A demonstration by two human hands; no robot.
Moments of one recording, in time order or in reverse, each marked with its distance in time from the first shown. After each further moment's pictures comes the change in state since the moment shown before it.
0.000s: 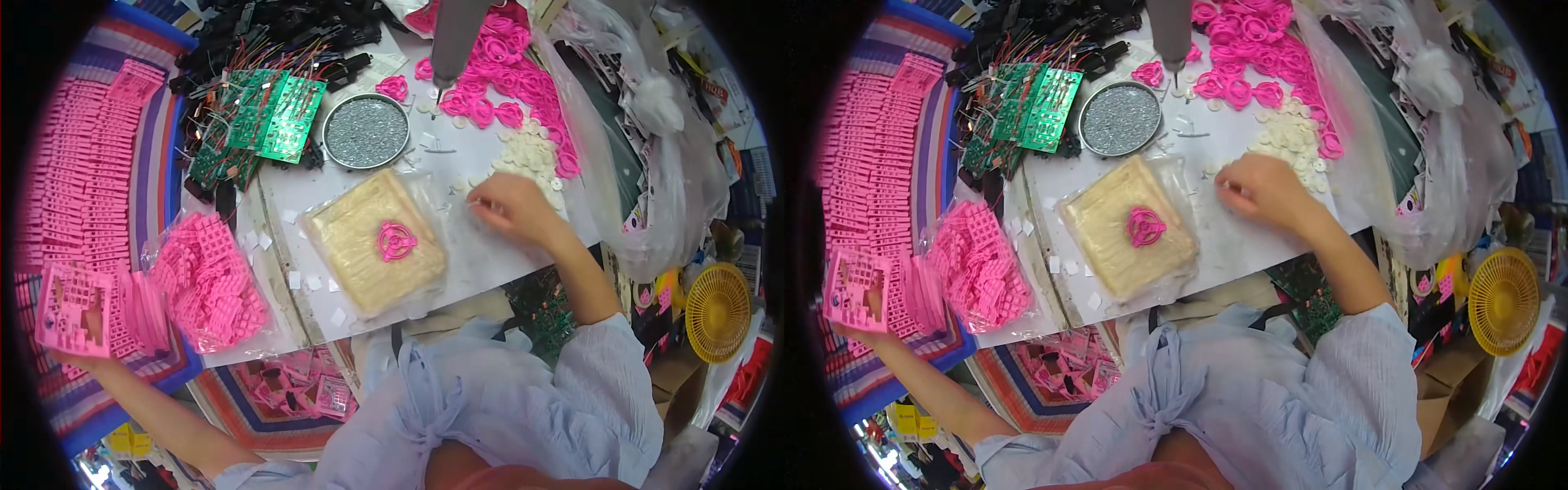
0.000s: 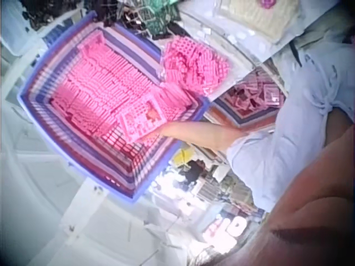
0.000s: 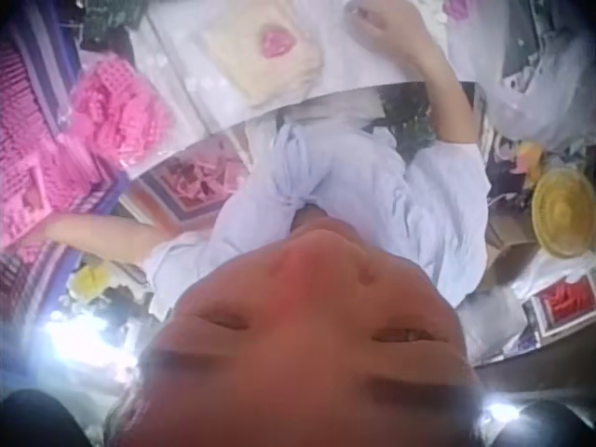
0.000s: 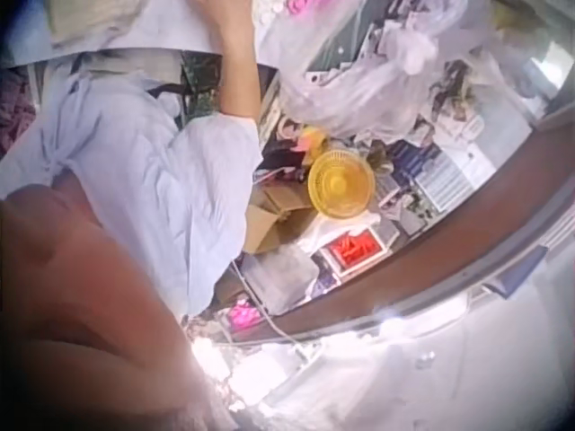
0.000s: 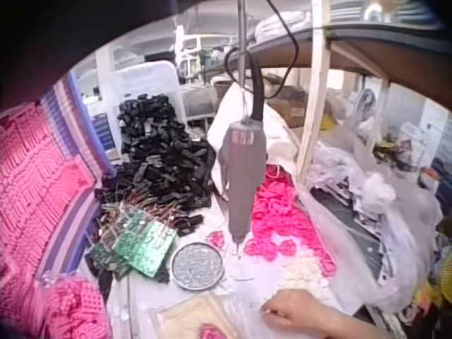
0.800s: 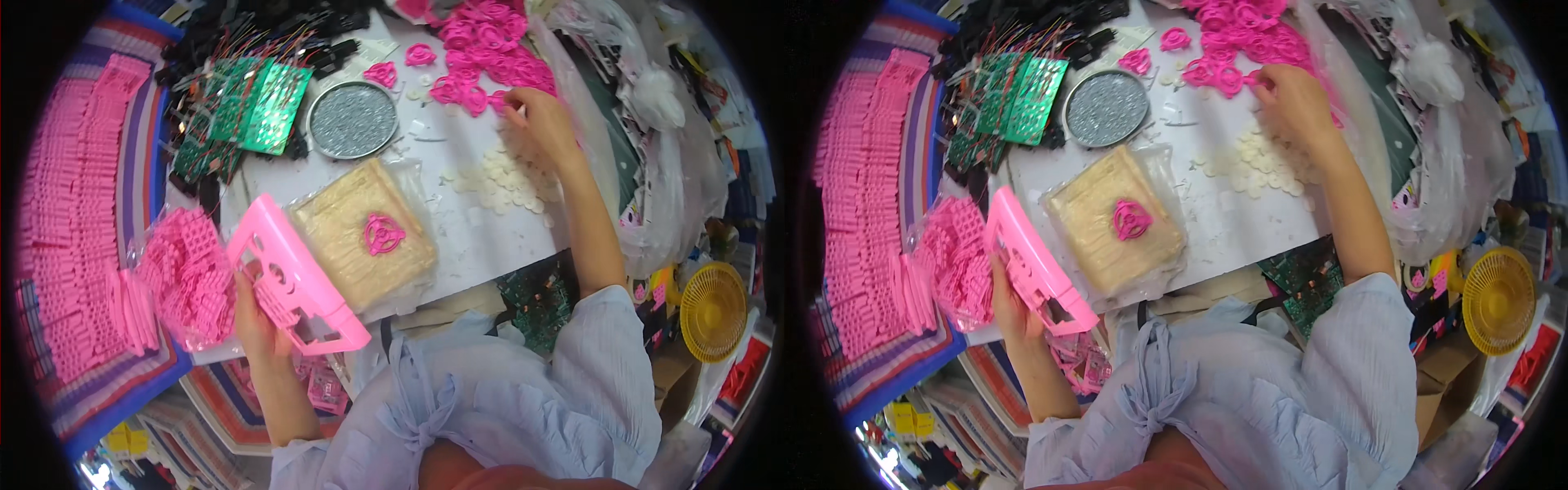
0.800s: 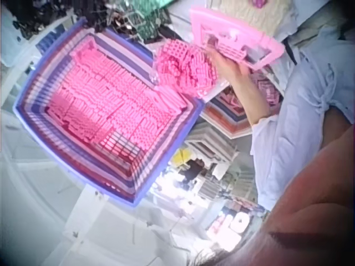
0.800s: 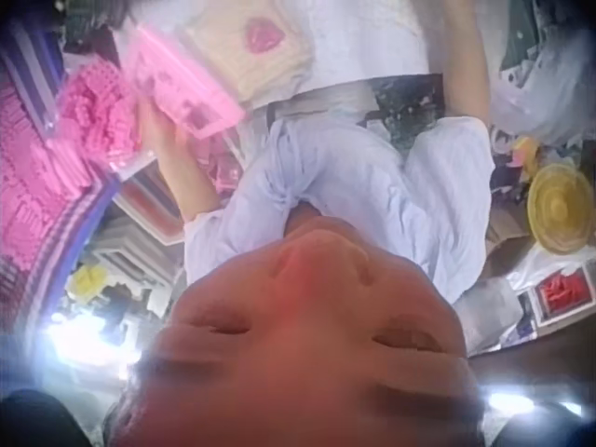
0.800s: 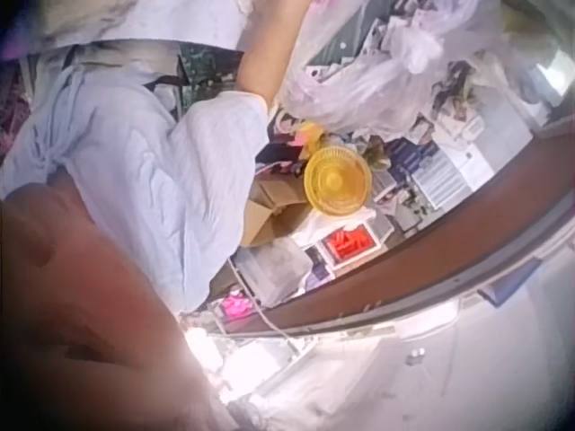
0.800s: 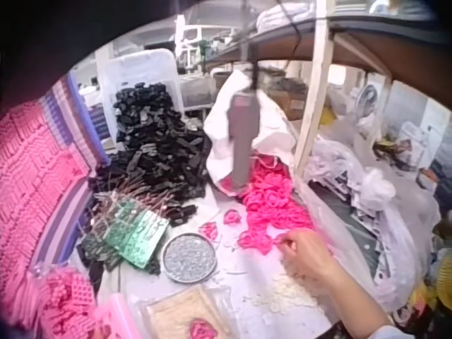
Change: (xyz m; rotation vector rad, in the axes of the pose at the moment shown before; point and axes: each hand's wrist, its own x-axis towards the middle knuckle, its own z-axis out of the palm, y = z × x) left_hand -0.204 -0.176 0.221 -0.487 0.122 -0.740; right_hand 0.052 0.073 -0.055 -0.292 0.257 0.283
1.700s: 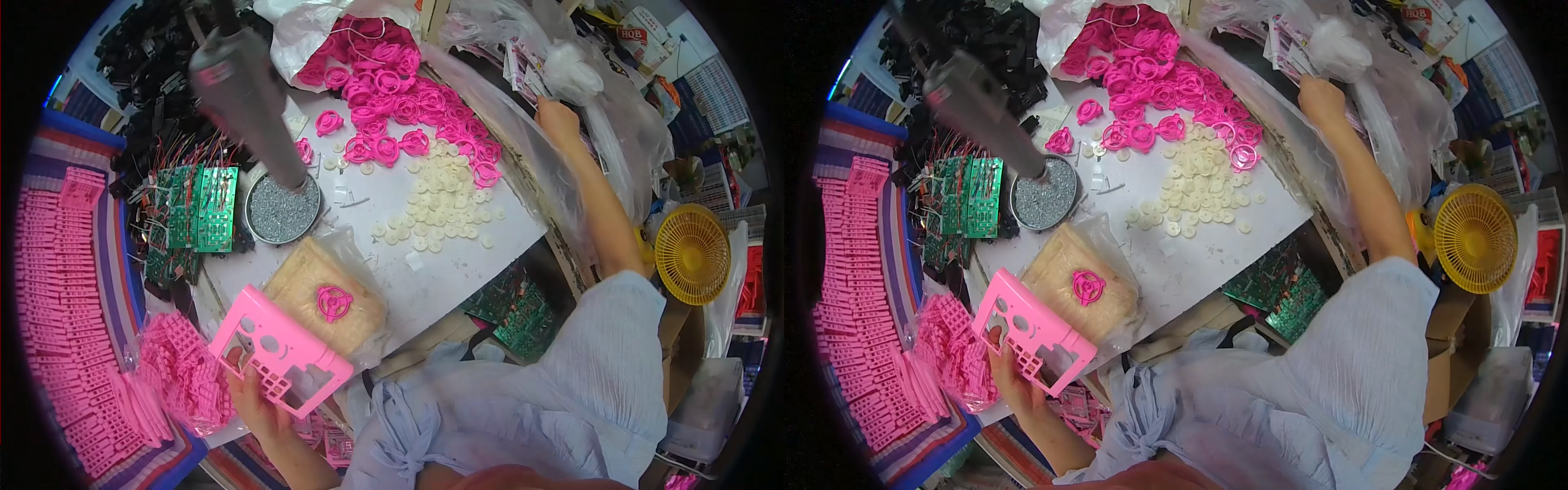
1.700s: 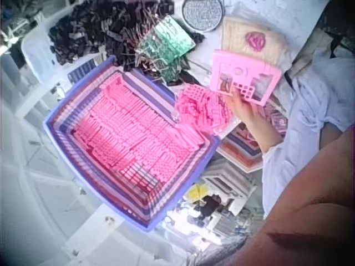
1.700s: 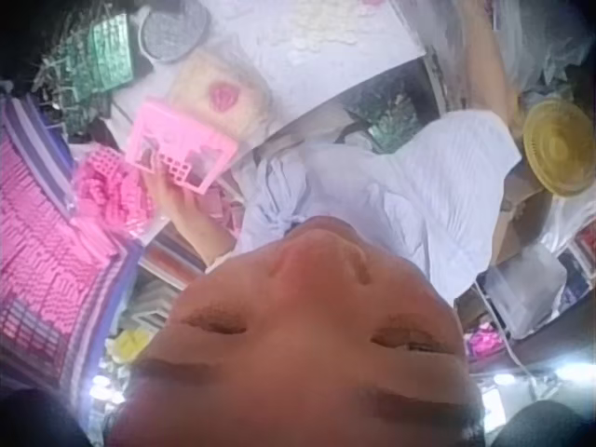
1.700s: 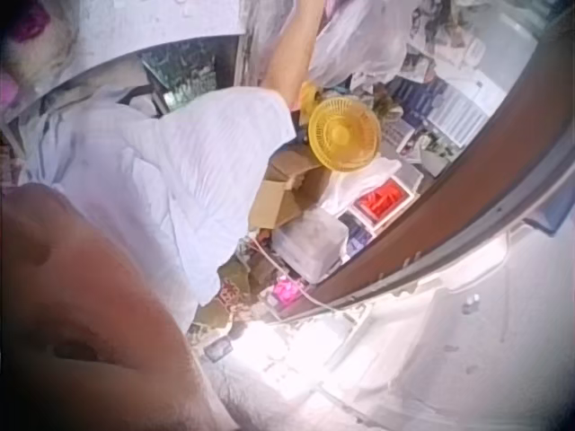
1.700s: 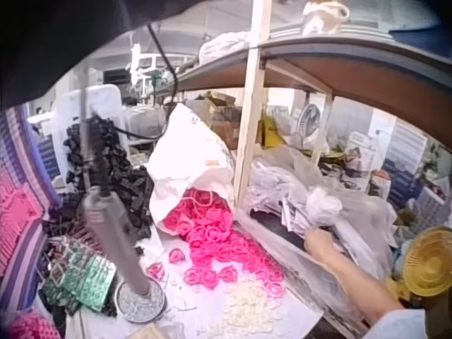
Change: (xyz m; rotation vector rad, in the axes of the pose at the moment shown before) left_hand -0.018 -0.007 0.005 0.263 0.012 0.131; right_hand -0.024 0.202 -0.086 -0.730 0.062 0.310
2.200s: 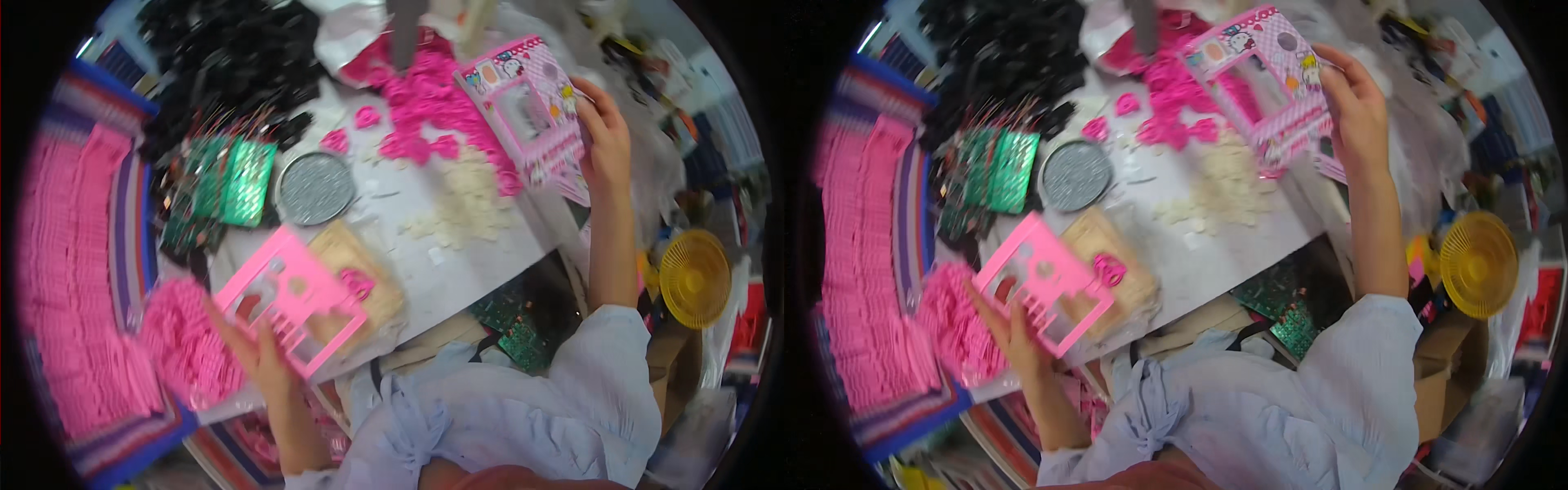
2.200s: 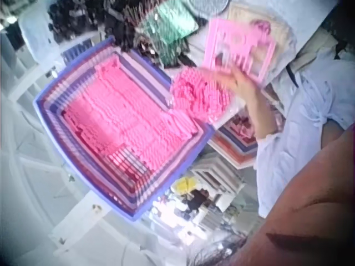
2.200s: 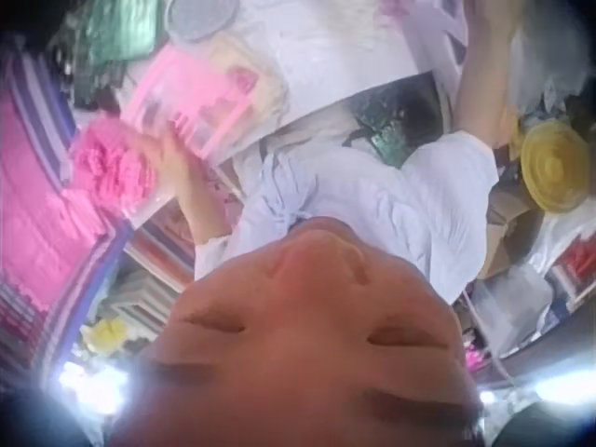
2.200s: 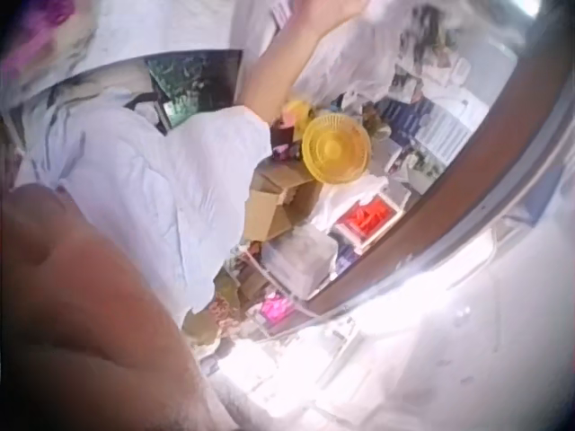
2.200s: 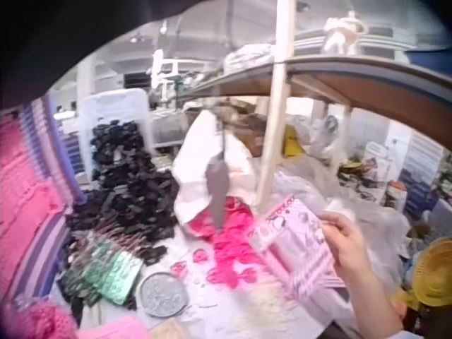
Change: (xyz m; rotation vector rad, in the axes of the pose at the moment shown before) left_hand 0.011 -0.002 0.040 0.359 0.012 0.368; right_hand -0.052 -0.110 -0.191 1.889 0.167 0.040
